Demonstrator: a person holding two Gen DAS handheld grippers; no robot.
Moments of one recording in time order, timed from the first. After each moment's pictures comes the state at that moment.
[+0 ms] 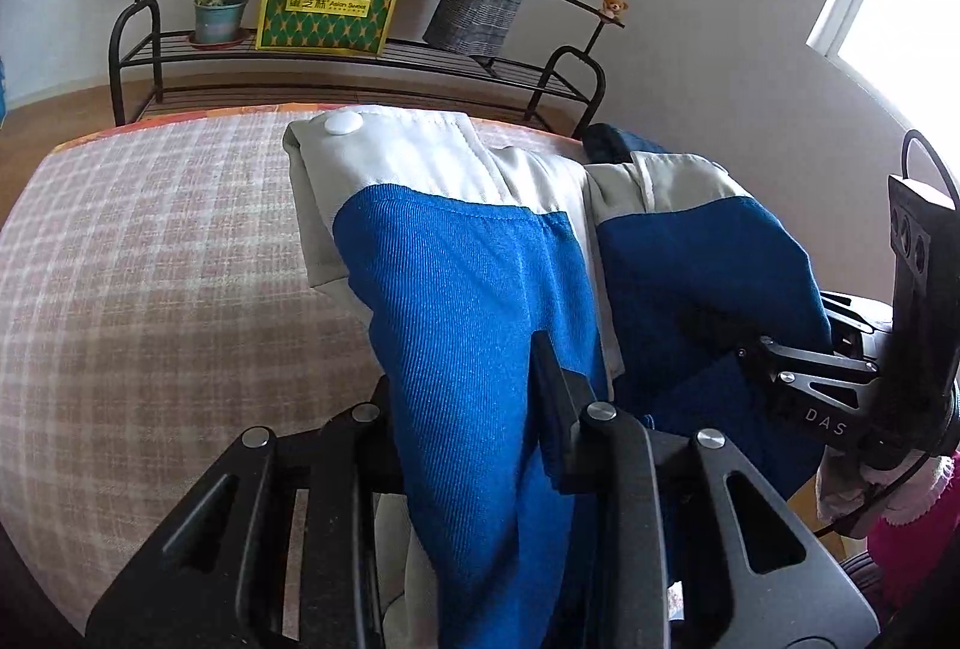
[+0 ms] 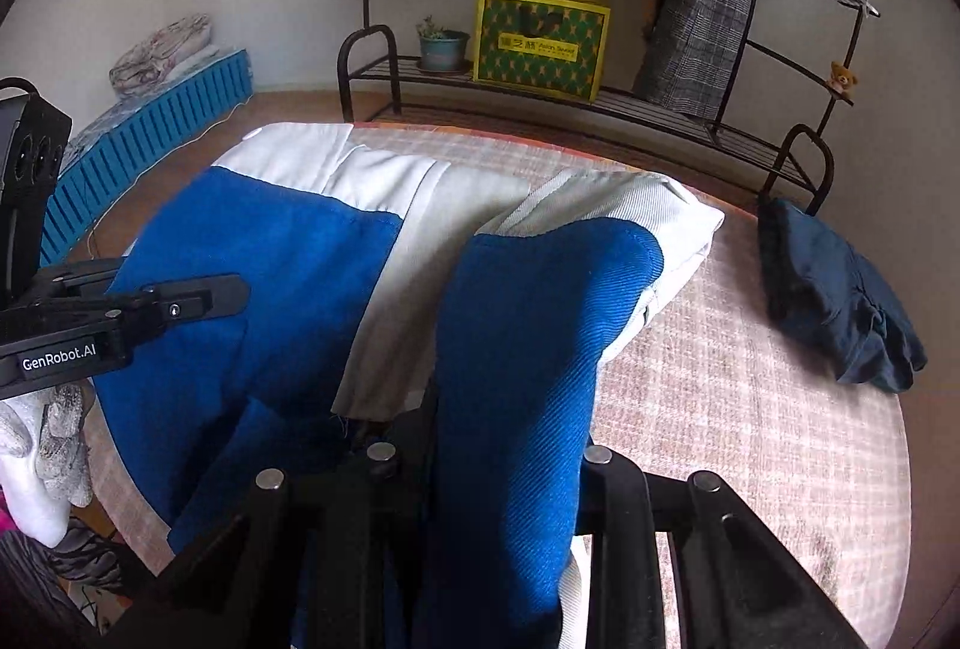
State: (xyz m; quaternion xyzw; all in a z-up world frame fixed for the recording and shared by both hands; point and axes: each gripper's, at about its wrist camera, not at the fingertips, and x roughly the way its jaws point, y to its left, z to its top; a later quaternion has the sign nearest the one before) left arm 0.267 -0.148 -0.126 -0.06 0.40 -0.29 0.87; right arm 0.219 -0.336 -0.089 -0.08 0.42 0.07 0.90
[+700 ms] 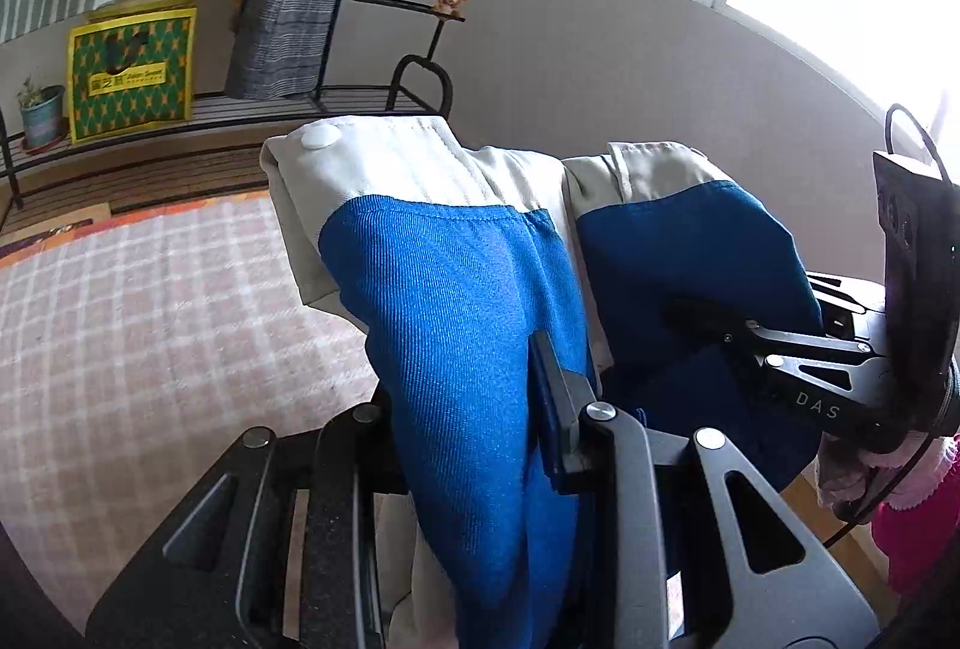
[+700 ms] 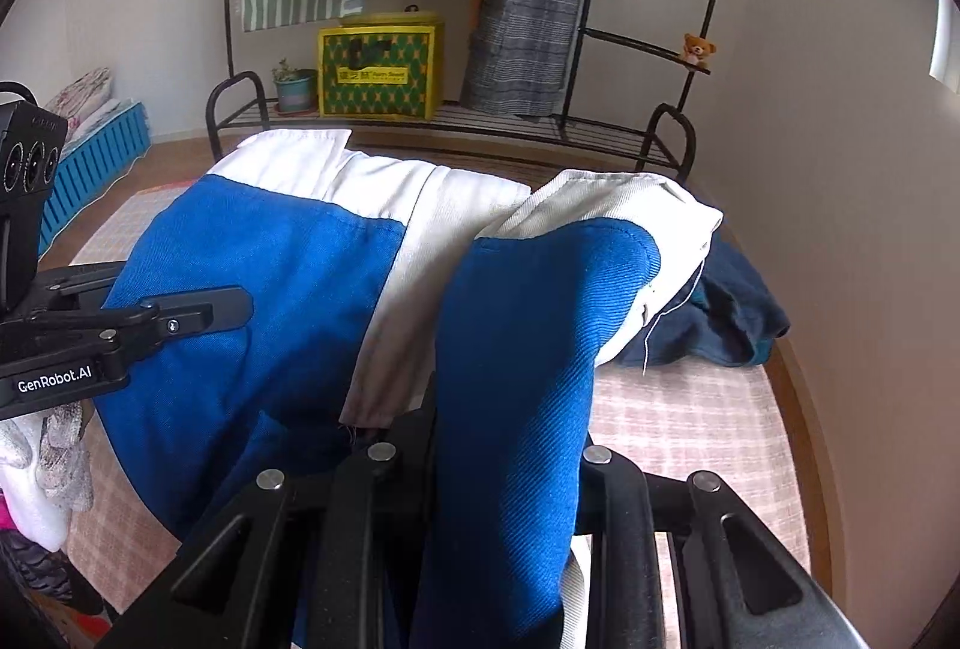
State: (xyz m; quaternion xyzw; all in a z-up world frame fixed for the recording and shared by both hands) left arm 0.315 -0.385 -0.072 -0.02 0.34 -0.42 0.84; right arm 0.217 -0.537 -0.026 -0.07 0.39 -0.06 0.92
